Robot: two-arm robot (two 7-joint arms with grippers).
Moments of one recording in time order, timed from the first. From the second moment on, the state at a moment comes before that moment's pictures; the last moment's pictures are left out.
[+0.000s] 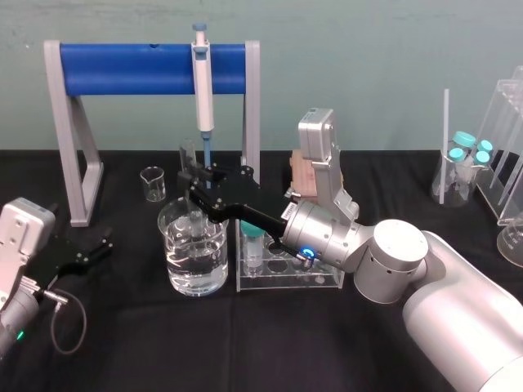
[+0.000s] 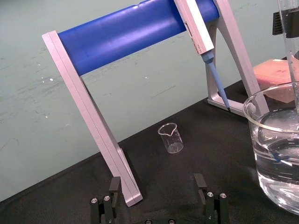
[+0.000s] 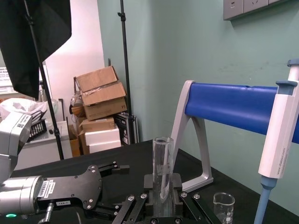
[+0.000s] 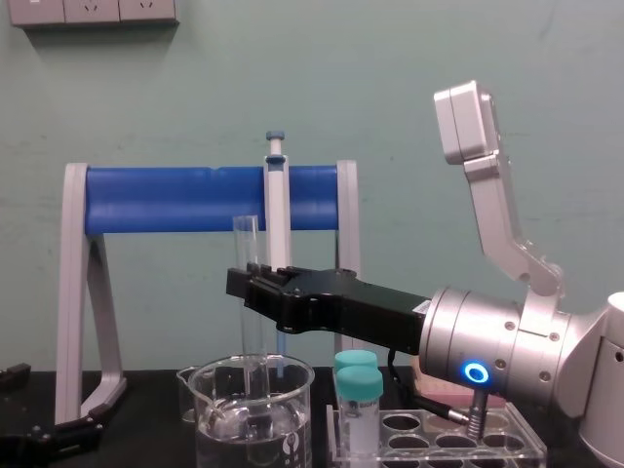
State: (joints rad) left arm -0.20 0.60 0.45 -1.41 -0.25 -0.12 0.03; right arm 0.61 0.14 -0.55 -1.01 0.48 -0.18 0.69
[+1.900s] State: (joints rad) left arm -0.20 0.60 0.45 -1.41 -0.25 -0.12 0.03; right arm 0.30 0.40 -0.32 -1.56 0.45 -0.17 0.45
